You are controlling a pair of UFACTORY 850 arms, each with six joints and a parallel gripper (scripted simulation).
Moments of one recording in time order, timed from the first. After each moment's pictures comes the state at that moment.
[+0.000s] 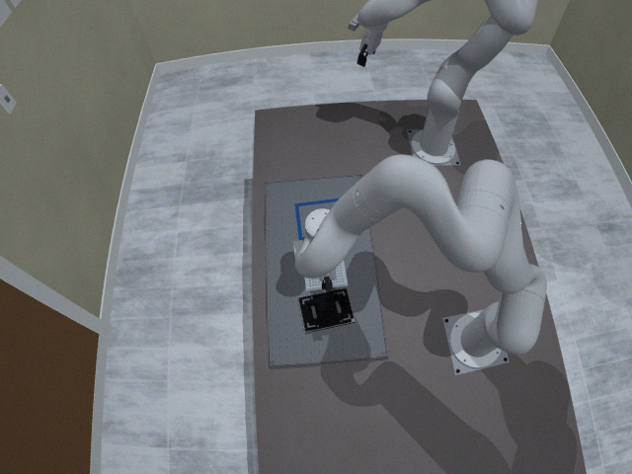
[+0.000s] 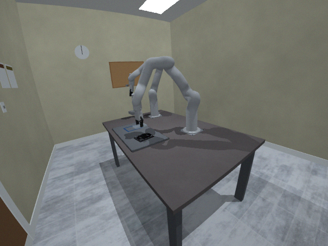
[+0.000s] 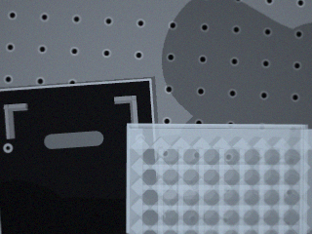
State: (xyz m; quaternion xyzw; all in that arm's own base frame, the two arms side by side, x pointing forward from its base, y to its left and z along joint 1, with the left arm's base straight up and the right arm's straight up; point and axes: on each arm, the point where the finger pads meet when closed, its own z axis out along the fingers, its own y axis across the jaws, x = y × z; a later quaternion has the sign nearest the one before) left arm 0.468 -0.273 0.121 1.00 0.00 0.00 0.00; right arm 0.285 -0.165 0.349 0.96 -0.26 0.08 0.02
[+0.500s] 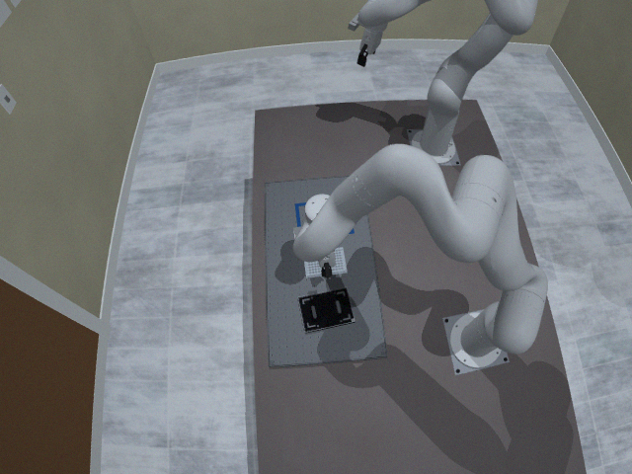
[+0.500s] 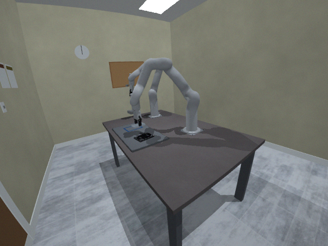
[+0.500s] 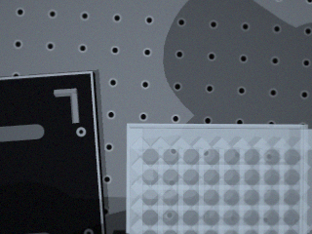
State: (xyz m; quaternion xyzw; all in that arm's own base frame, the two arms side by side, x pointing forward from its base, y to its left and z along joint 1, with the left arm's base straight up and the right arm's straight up) left arm 0.463 -0.316 0.120 1.00 0.00 0.00 0.00; right arm 0.285 -0.165 0.349 0.96 -0.26 0.08 0.02
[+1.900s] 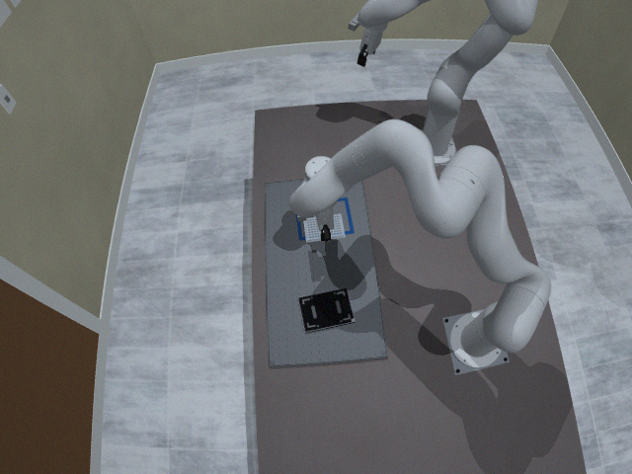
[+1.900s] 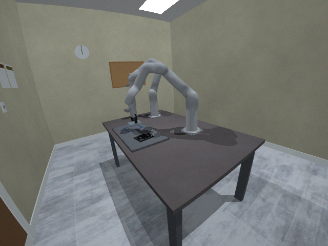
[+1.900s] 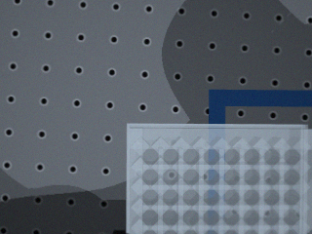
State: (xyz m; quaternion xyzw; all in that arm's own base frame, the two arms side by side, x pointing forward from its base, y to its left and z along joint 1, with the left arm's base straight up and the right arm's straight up) left arm 0.448 -0.441 0.115 1.00 0.00 0.00 0.00; right arm 0.285 -0.165 0.349 0.96 -0.26 0.08 0.02
